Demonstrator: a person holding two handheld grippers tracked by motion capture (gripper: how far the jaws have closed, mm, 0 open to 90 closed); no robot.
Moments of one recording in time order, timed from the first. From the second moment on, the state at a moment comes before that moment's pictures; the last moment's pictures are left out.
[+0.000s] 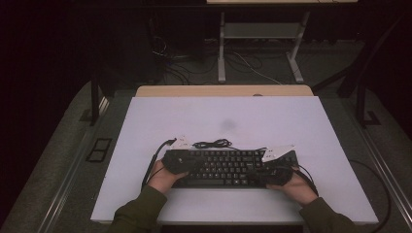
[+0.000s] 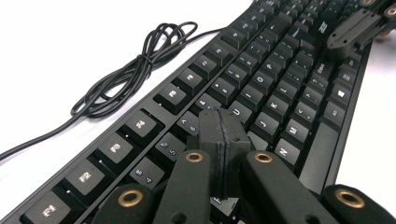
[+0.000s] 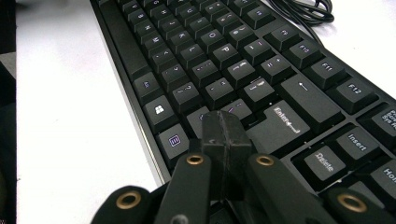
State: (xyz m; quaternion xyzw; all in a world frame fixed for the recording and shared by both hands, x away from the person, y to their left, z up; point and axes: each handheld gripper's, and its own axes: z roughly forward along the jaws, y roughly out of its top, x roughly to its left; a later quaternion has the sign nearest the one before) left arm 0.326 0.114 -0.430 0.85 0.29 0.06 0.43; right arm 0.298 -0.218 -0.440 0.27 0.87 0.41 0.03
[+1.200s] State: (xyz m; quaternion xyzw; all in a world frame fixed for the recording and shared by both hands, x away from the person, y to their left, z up) left arm 0.321 0.112 -0.429 0.84 0.29 0.06 0.45; right arm 0.303 -0.221 -0.433 0.31 0.83 0.46 0.06
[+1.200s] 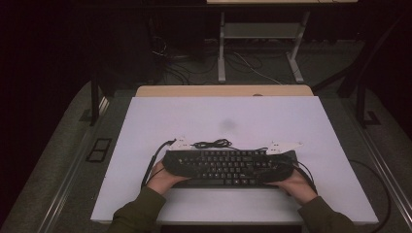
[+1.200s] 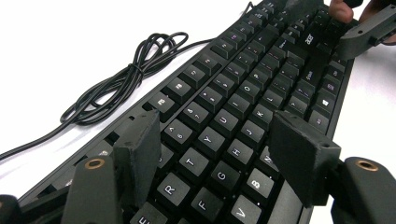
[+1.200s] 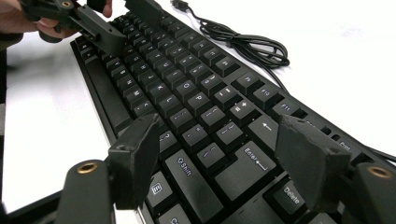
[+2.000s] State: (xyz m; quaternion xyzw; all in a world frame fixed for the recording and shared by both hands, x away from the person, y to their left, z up) left arm 0.307 0.135 -0.432 0.83 0.32 0.07 0.45; right arm 0.315 -0.200 -0.432 0.29 0.83 0.47 0.05
